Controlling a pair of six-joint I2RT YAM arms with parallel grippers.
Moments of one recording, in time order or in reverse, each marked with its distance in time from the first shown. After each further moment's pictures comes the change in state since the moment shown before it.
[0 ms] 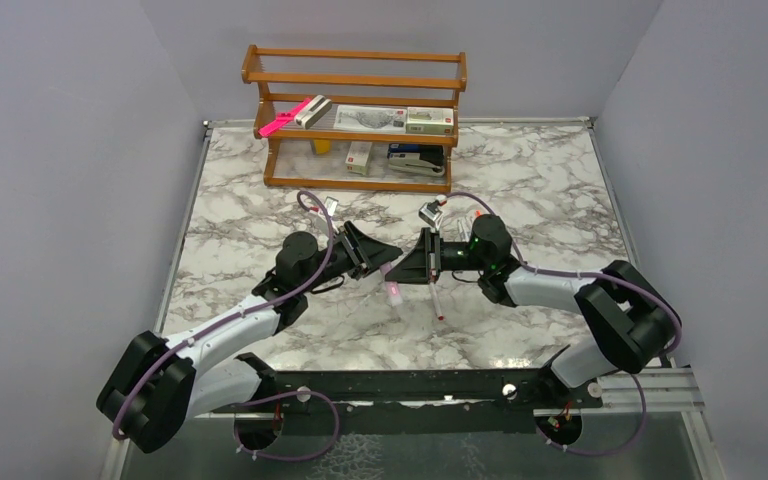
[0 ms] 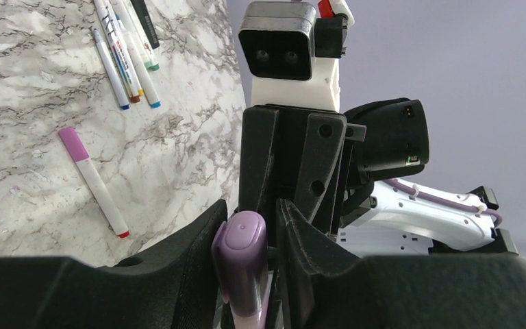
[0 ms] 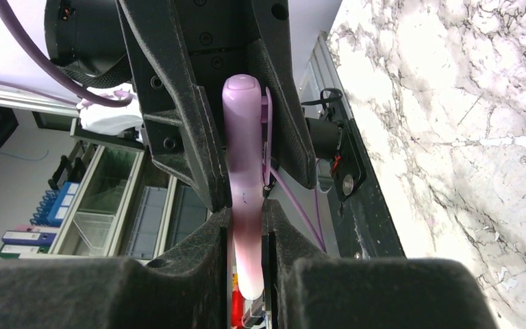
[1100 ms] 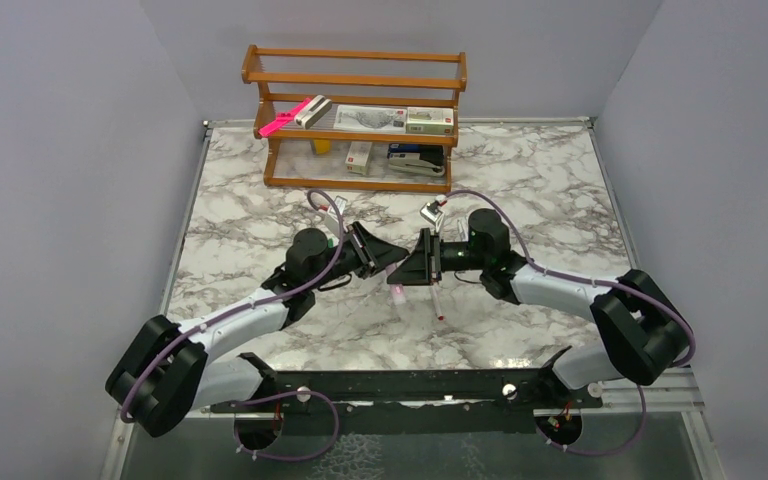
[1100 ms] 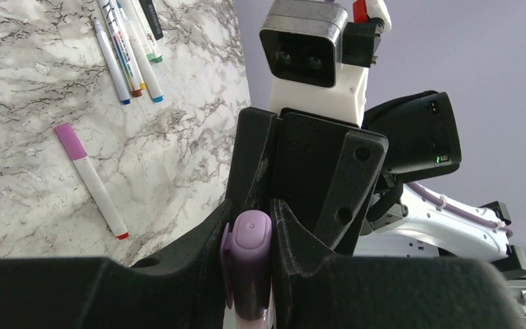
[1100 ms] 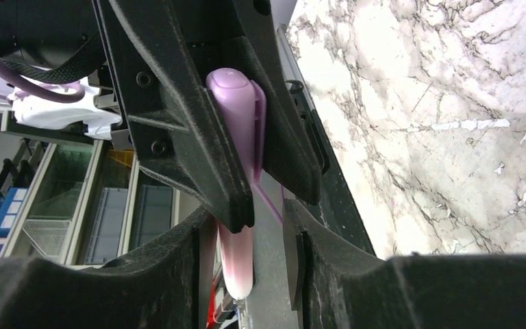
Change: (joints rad) left arm -0.025 0.076 0.027 0.023 -0.015 -0.011; right arm 0.000 -0.072 0.042 -0.287 0.013 -0.198
